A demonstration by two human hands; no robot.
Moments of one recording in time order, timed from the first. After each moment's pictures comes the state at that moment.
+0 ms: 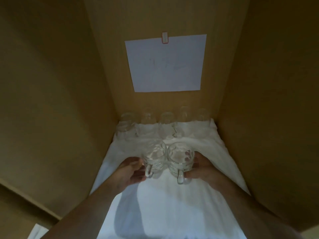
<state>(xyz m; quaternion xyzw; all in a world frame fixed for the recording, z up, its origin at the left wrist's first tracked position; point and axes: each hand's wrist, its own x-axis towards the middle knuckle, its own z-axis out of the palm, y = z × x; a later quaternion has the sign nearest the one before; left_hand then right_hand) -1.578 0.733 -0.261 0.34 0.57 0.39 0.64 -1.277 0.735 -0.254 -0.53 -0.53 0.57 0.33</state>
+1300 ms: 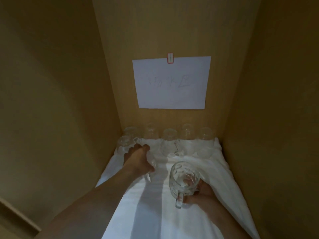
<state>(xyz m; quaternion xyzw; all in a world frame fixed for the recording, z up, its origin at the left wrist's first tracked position) -1.531 0.804 -0.197 0.66 0.74 0.09 0.10 -1.279 0.736 -0.278 -0.50 -0.48 0.58 0.42</state>
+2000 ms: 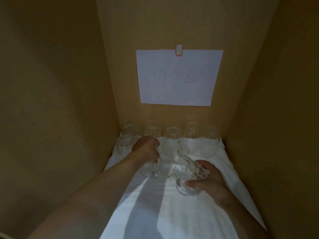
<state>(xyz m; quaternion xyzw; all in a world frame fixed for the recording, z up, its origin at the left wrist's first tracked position) -1.537 0.858 -0.183 0.69 0.69 0.09 0.20 -1.285 0.772 -0.250 -0.57 -0.52 0.47 0.43</state>
